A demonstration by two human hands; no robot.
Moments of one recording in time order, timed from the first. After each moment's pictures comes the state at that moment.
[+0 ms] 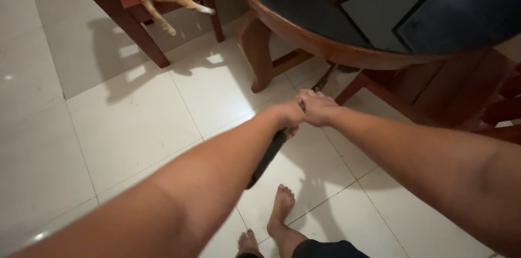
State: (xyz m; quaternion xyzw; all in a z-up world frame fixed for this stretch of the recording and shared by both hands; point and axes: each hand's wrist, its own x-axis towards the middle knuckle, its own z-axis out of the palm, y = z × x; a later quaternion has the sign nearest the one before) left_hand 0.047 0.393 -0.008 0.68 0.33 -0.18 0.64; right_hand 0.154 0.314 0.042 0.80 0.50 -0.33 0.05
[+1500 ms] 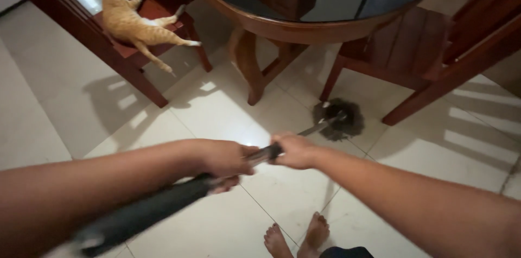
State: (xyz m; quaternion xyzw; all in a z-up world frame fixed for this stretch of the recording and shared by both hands) left_hand -0.235 0.382 0.209 0.72 0.23 -0.44 0.48; right_hand -0.077 0.228 0.078 0.79 0.50 -0.33 -0.13
